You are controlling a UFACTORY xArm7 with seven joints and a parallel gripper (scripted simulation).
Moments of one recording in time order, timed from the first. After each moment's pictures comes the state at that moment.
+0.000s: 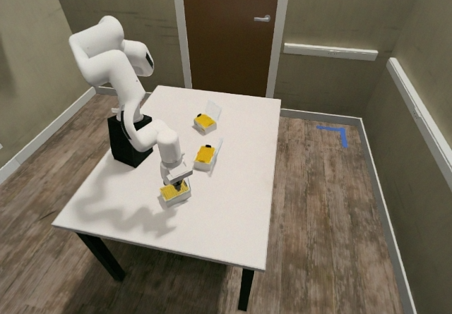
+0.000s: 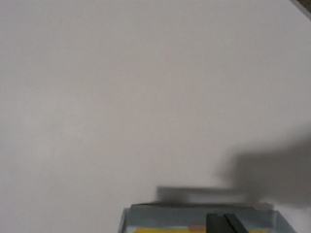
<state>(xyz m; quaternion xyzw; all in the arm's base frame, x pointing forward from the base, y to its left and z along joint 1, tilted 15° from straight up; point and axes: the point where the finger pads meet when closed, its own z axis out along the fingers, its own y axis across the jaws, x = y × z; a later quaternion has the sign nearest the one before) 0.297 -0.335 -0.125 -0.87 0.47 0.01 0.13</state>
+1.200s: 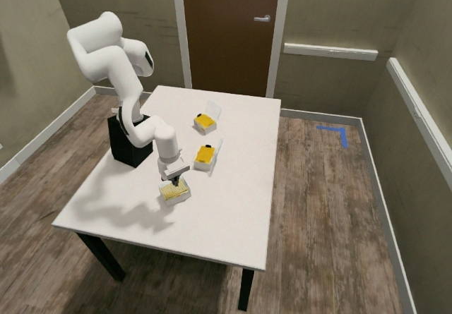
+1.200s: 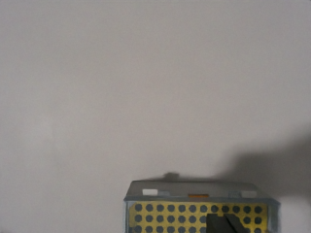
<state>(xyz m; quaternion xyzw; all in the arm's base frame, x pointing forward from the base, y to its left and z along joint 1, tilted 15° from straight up) 0.284 -0.316 -0.119 -0.87 0.47 0.01 0.13</state>
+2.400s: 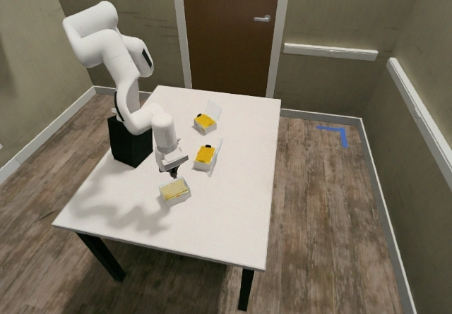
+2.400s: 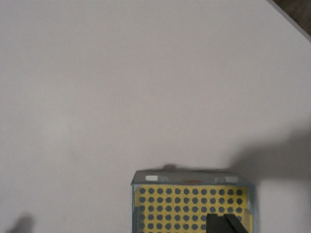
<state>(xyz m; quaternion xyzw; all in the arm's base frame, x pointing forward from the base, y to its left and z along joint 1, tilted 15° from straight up) 0.278 -0.329 -0.067 -0.87 0.47 0.01 0.13</state>
